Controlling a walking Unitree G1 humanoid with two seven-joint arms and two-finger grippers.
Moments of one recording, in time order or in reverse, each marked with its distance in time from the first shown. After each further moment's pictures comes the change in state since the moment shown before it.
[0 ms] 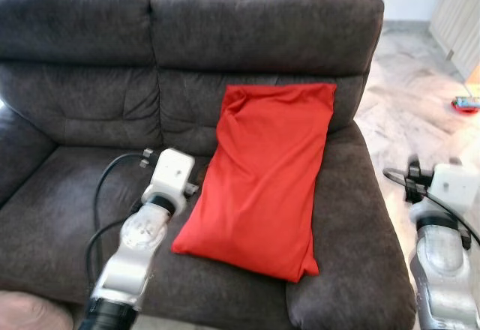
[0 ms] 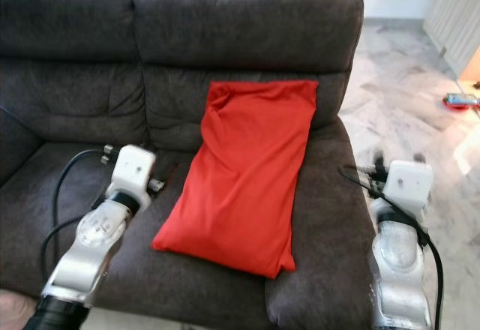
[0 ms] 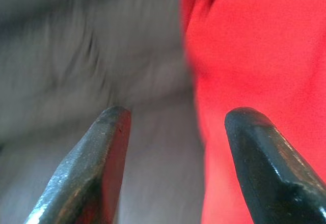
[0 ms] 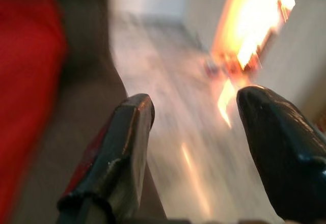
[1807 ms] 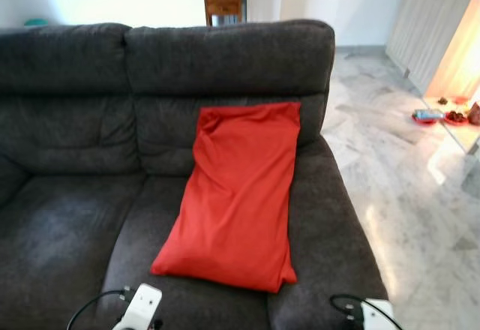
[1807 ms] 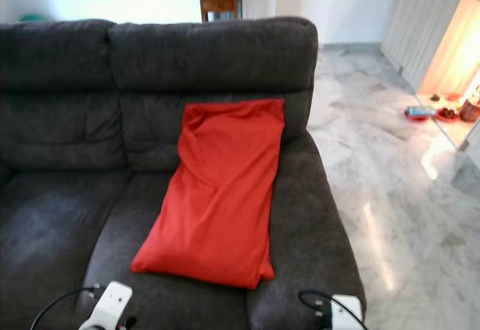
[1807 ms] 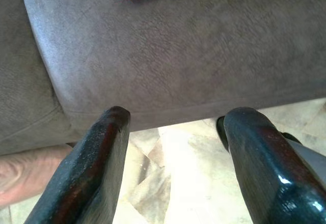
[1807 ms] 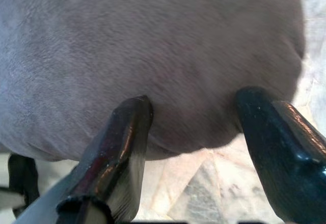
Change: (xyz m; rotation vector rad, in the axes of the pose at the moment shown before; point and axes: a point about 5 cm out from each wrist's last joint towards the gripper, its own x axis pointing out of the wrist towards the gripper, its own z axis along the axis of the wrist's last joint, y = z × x) left arm -0.095 -0.040 -0.180 0.010 0.740 -0.078; right arm -0.113 0.049 -0.167 -0.111 0.723 0.432
